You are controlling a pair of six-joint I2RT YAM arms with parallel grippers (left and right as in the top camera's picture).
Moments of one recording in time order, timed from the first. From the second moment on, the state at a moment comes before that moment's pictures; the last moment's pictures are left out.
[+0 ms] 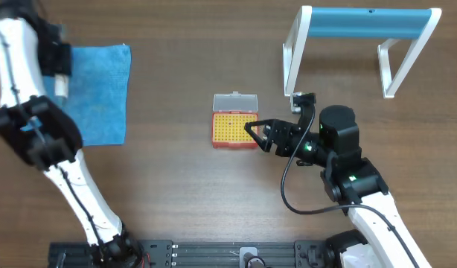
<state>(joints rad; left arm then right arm) 0.40 2.40 2.34 -1.41 -0.04 0.27 0.29 1.01 0.64 -0.13 -0.68 0.78</state>
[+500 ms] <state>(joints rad) 0.39 2.58 2.34 -1.27 -0.04 0.33 0.29 1.02 0.64 -0.05 -0.68 0.87</state>
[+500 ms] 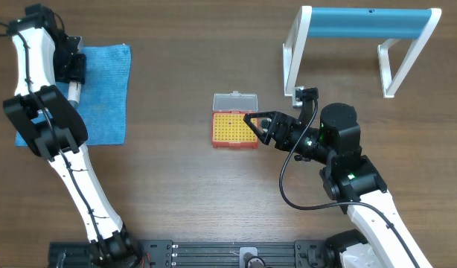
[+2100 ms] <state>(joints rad) -0.43 0.71 1.36 -1.56 0.00 -0.63 0.26 0.02 0.53 -1.03 0.18 -0.05</state>
